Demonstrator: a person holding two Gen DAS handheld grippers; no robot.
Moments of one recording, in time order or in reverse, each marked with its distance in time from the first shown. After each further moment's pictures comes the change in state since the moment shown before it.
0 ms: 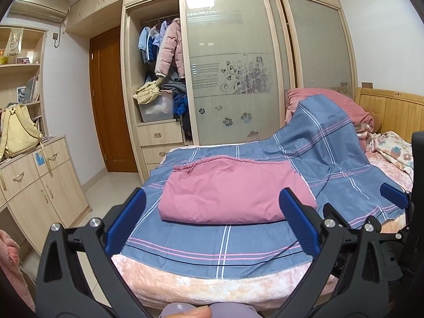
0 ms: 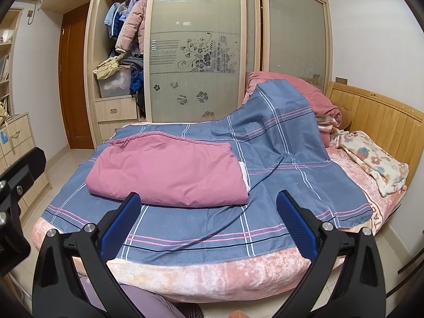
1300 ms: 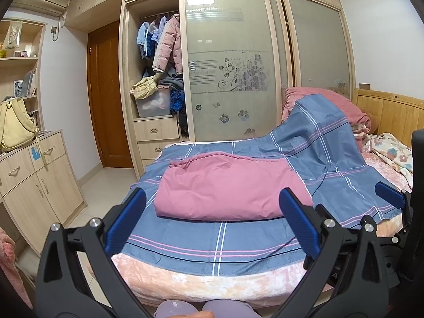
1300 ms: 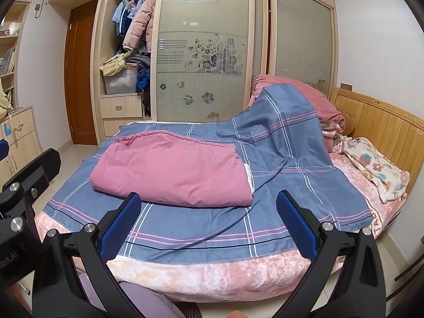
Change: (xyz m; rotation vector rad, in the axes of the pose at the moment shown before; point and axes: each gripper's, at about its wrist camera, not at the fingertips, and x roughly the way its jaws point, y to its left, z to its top) left arm 0.002 0.006 -0.008 -0.020 0.016 -0.029; right arm -0.001 0.005 0.003 -0.036 -0.006 0.021
